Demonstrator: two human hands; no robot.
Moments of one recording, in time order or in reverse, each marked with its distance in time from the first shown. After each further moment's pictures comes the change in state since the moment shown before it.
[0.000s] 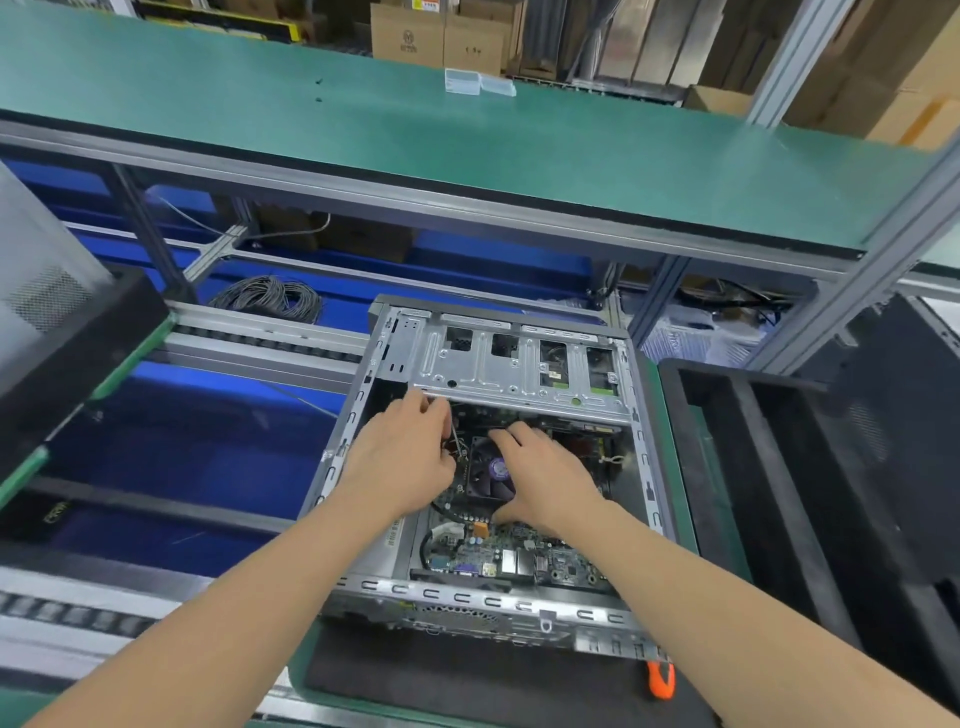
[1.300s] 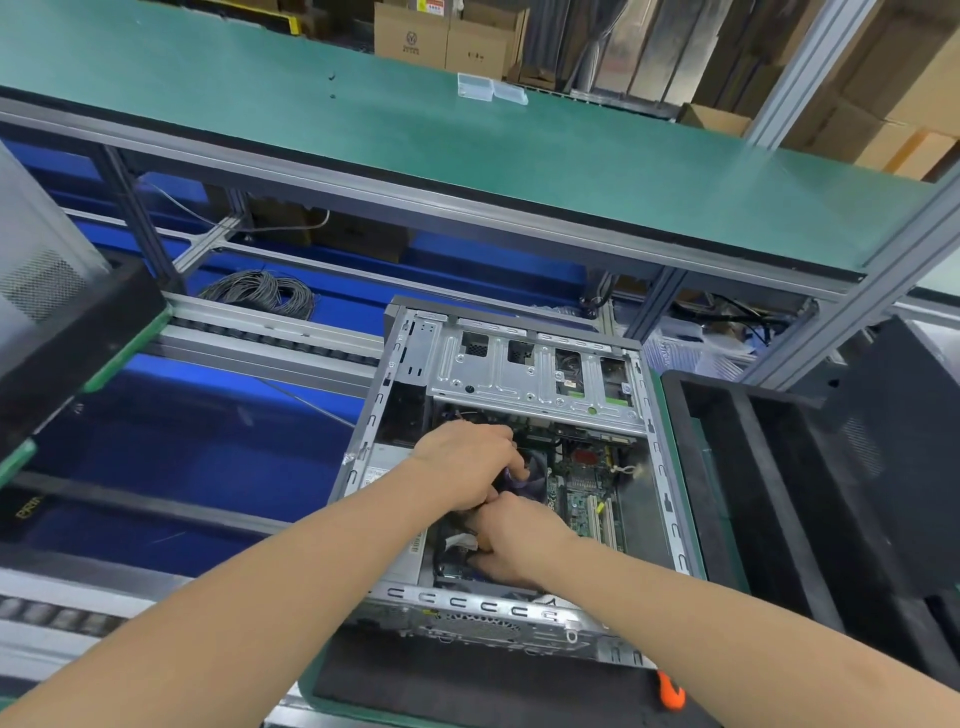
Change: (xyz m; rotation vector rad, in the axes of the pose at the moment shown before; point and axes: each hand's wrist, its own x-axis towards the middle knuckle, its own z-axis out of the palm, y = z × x) left_hand 0.027 0.024 0.003 0.077 -0.374 0.378; right_hand -0.010 -0.053 0.018 -0.045 -0.231 -0.152
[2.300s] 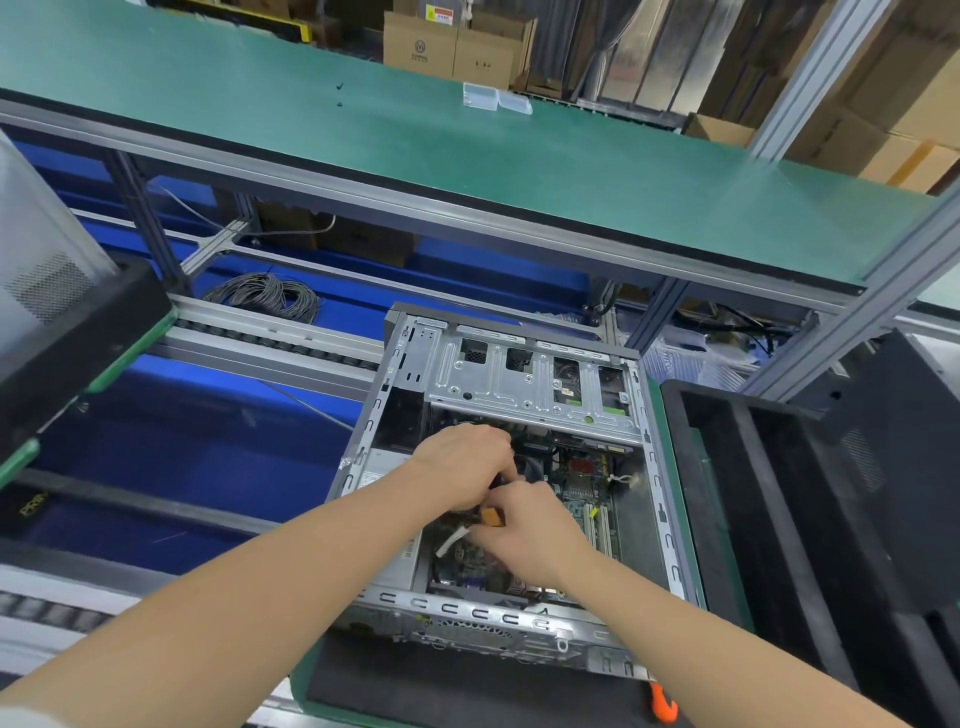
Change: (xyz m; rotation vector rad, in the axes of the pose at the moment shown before) left_hand 0.007 -0.001 -0.001 -0.032 -0.021 -0.029; right_hand -0.020 0.009 -0.014 0.469 0.241 0.129
